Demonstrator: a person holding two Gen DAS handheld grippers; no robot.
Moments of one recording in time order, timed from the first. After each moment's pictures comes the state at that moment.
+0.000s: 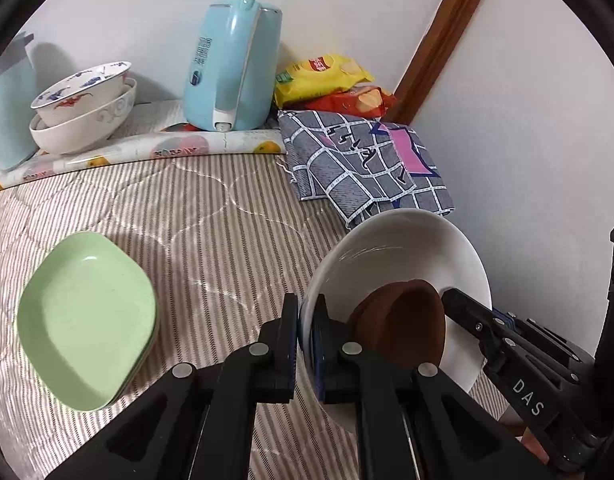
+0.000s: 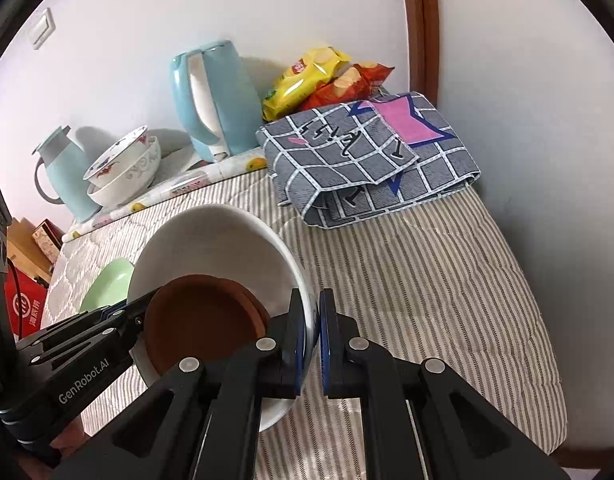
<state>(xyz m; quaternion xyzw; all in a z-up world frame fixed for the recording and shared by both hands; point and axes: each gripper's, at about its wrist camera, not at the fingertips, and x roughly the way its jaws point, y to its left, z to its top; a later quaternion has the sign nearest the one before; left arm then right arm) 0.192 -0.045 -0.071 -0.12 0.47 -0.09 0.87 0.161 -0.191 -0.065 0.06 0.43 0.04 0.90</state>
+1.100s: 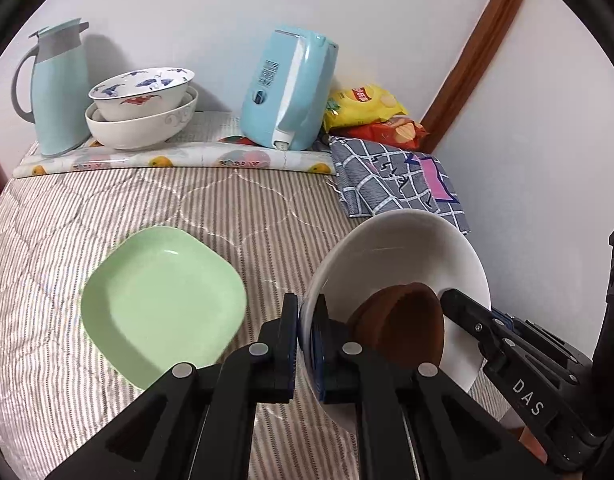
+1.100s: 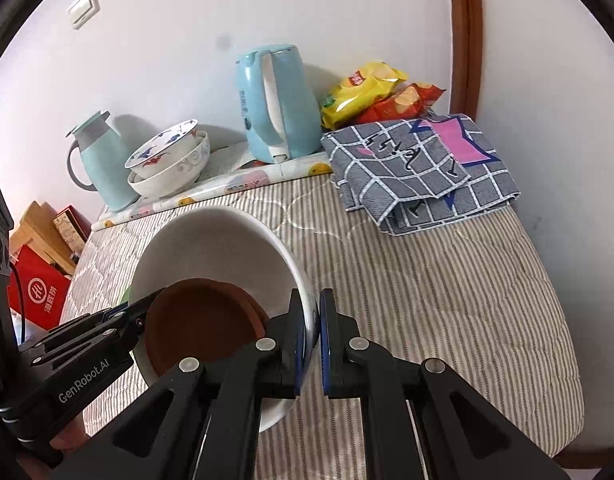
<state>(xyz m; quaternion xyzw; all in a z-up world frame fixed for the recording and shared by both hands) 0.164 0.024 -0.053 -0.14 0.45 -0.06 0.88 0.147 -0.123 -0.047 0.04 0.42 0.08 0.90</state>
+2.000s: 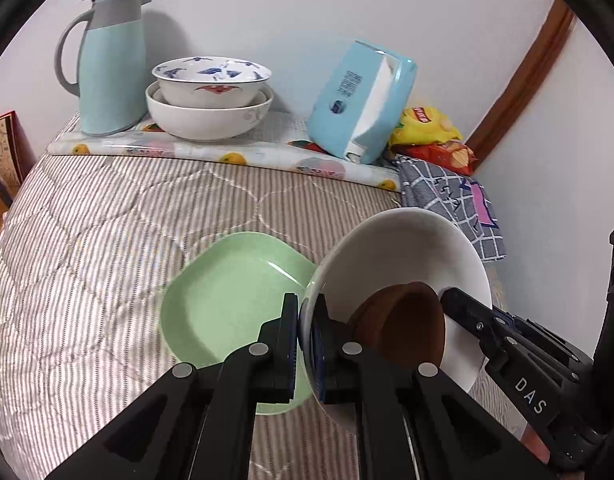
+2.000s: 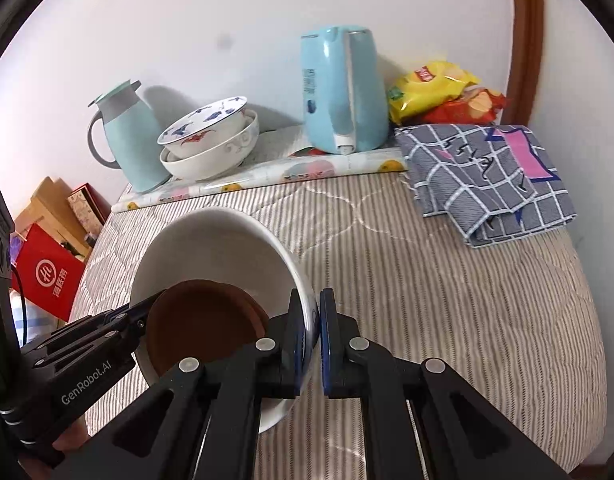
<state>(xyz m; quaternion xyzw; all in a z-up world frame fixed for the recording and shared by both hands) 0.170 0.110 -0.069 -0.17 0.45 -0.02 0.88 0.172 -0.040 -0.059 0.02 0.44 0.12 0.89</state>
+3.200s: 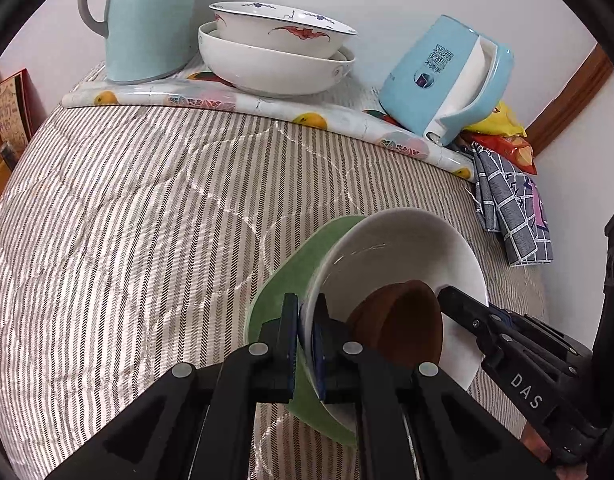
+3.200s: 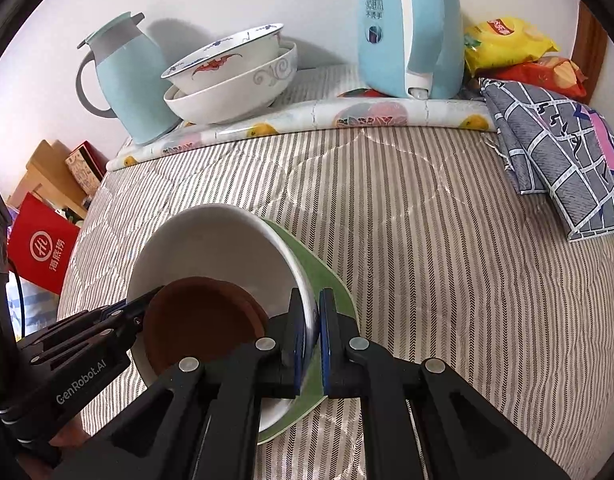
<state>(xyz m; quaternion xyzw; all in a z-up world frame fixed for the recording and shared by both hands) 0.203 0.172 -0.126 -0.19 0.51 0.01 0.84 0.223 0.026 -0.126 0.00 0.51 0.15 0.85</state>
